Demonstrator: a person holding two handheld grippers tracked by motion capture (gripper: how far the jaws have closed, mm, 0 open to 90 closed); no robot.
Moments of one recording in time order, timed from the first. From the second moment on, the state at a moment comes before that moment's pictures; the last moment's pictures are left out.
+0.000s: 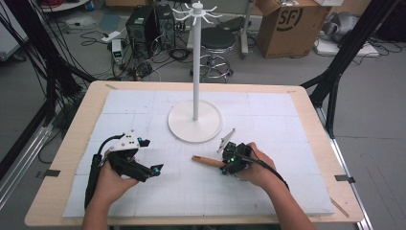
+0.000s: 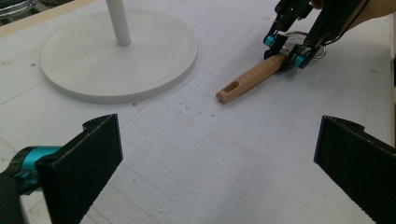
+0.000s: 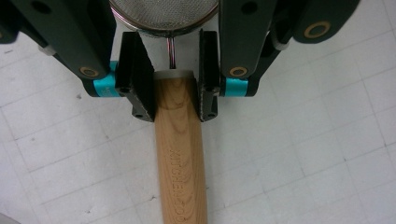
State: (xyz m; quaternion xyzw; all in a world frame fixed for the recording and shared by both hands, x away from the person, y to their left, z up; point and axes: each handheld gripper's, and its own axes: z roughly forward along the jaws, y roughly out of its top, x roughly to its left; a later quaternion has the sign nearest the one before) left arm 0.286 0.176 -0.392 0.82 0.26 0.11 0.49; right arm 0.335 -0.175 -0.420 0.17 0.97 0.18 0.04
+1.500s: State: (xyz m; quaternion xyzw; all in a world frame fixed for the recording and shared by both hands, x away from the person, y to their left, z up) left arm 0.285 0.185 -0.390 0.81 0.27 0.11 0.51; right arm 0.358 -0.243 -0.289 0.17 0.83 0.52 0.07
